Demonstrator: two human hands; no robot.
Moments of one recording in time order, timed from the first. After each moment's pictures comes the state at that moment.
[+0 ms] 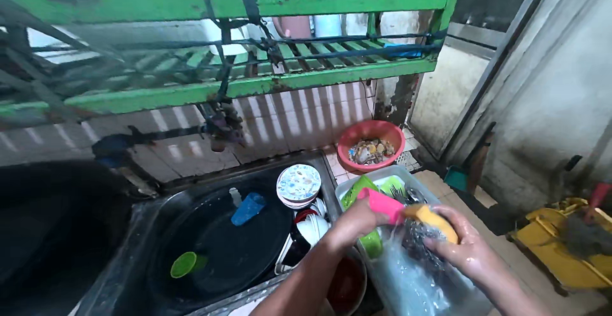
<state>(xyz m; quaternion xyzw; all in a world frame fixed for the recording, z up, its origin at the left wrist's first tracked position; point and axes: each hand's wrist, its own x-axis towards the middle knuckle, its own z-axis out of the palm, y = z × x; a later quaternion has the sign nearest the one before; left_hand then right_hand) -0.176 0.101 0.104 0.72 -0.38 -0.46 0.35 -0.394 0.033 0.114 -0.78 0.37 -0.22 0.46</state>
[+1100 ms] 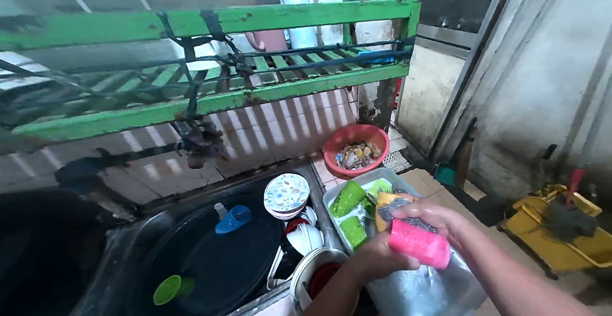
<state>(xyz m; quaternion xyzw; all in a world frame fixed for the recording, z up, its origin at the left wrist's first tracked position) -0.226 0.117 0.074 0.49 -0.51 -0.54 0.46 -0.349 -0.025 0.123 -0.61 0.33 -0.04 0.72</state>
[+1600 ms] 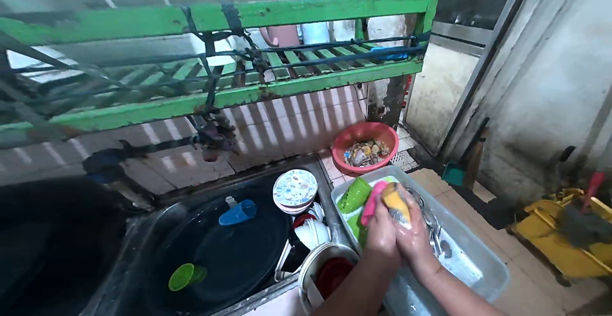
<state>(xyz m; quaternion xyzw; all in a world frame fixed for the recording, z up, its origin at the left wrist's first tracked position) -0.260 0.088 0.094 0.53 -0.07 -0.46 0.71 -0.315 0.046 0.055 -0.71 0.38 -0.41 0.44</state>
